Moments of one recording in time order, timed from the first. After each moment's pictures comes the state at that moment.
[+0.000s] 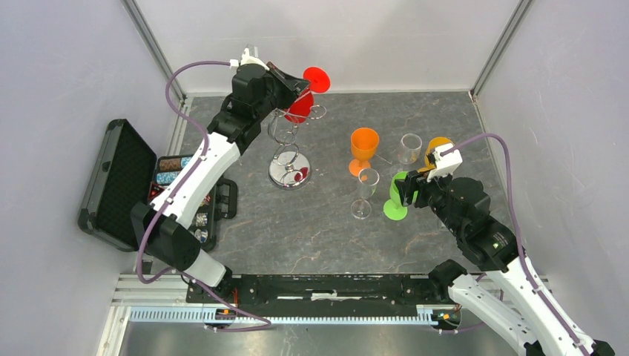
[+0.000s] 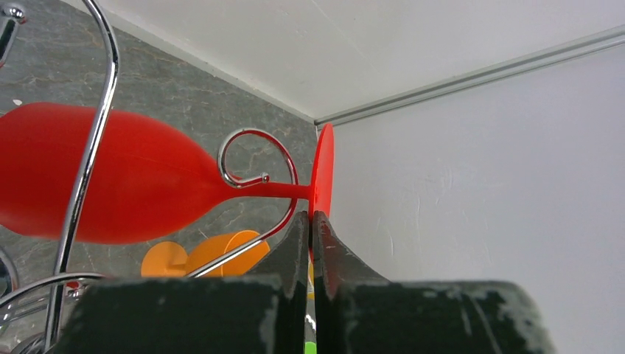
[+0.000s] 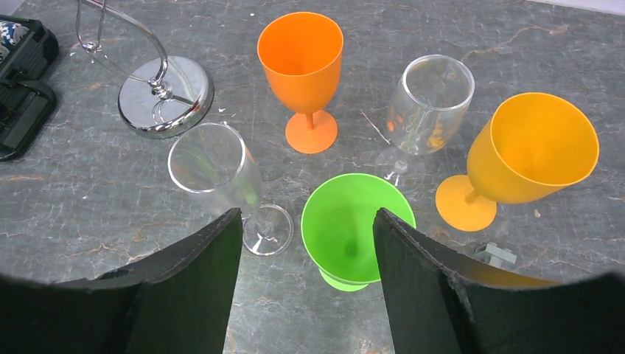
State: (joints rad) left arm -0.47 1.55 1.58 -0.21 -0.01 -1.02; right arm 0.57 0.58 0.80 -0.51 0.20 0.13
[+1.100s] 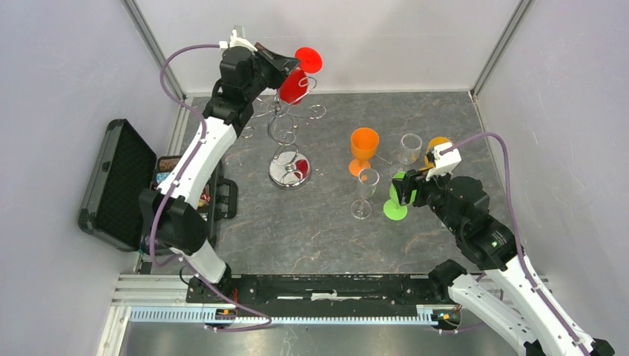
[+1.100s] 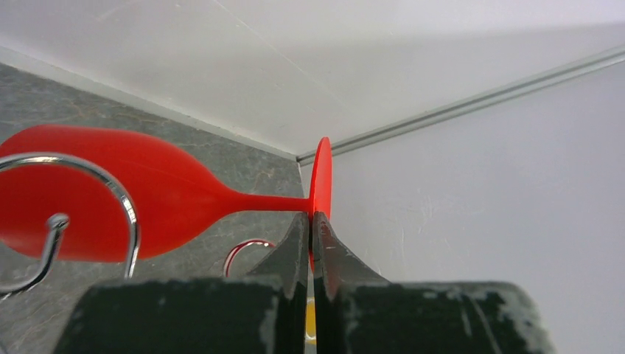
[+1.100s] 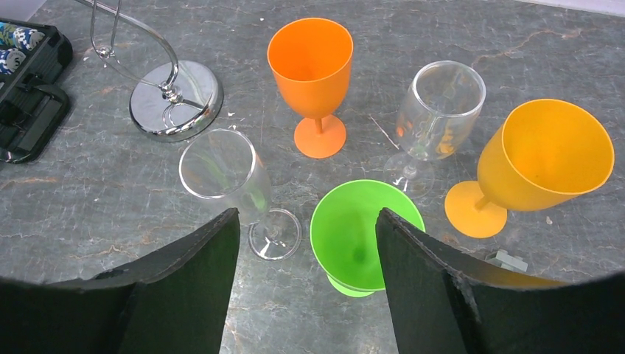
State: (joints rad) left arm -0.34 1.65 1.69 -0.12 0.11 -1.01; right arm 0.57 0.59 0.80 -0.49 0.18 0.14
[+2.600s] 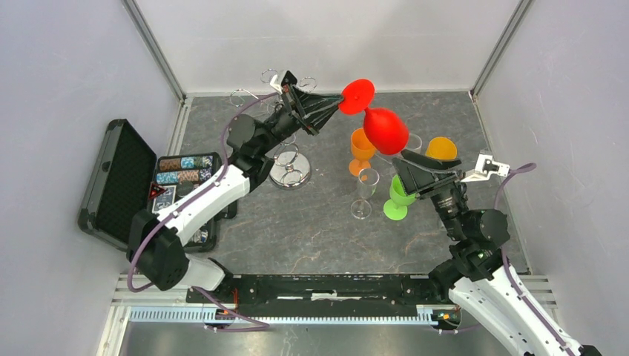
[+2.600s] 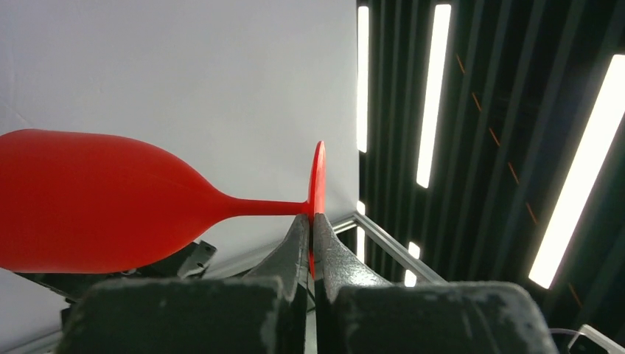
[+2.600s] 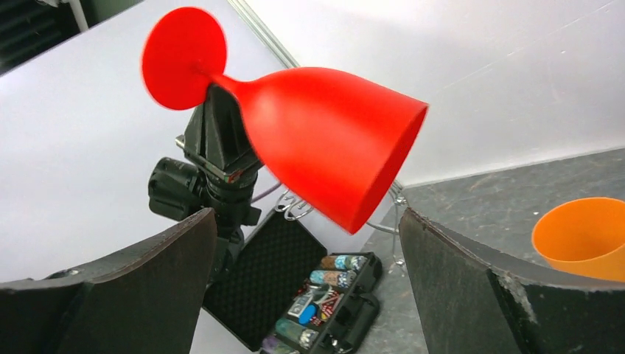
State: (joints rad) left arm -0.61 1.42 1.16 0.83 0.48 -1.95; right arm 0.57 0.44 0.53 0.36 0.05 0.79
